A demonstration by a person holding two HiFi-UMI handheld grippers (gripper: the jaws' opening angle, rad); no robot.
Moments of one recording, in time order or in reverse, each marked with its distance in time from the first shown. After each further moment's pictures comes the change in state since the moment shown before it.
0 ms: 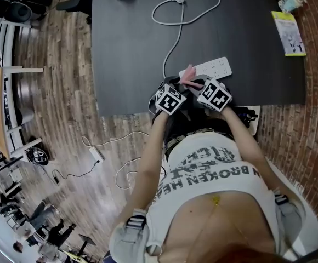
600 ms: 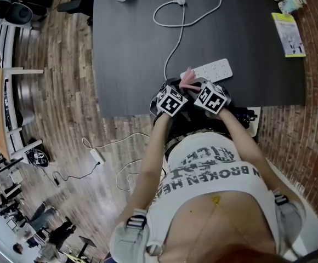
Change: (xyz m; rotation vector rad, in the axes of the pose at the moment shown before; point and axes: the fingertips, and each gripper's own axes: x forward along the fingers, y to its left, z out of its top) left arm -0.002 0.001 -0.001 0.009 0.002 -0.003; right arm 0.015 0.009 -0.005 -0.066 0.081 -0.007
